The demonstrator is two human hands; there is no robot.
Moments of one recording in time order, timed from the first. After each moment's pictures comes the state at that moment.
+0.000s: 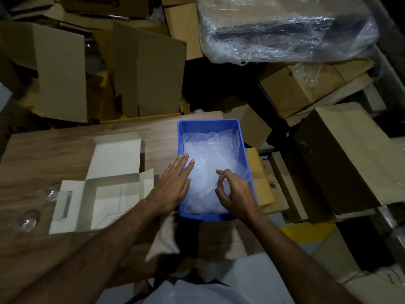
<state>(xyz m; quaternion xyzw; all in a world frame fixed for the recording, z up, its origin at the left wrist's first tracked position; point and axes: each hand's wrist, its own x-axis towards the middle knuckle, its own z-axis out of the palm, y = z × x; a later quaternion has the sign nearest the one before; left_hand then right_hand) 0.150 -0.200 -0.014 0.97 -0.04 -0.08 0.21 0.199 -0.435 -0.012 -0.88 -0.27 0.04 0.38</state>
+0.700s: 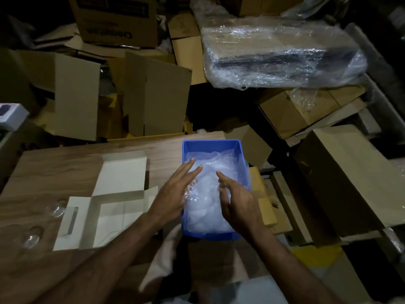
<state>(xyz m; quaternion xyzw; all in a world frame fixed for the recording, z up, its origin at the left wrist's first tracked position) 0.151 -0.202 0.038 0.93 -0.05 0.03 0.36 0.191 -0.418 0.046 -0.89 -0.27 -0.10 0.36</state>
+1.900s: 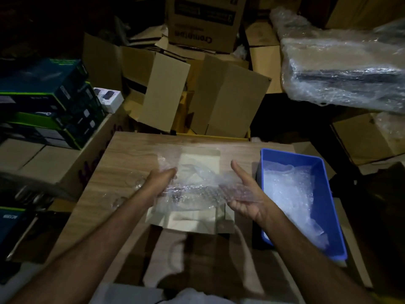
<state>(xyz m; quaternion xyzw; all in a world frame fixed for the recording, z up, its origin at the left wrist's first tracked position) 0.044 0.018 0.087 0.69 0.47 -0.01 0.55 0.168 -0.207 0.077 -0.34 0.07 0.61 0.71</state>
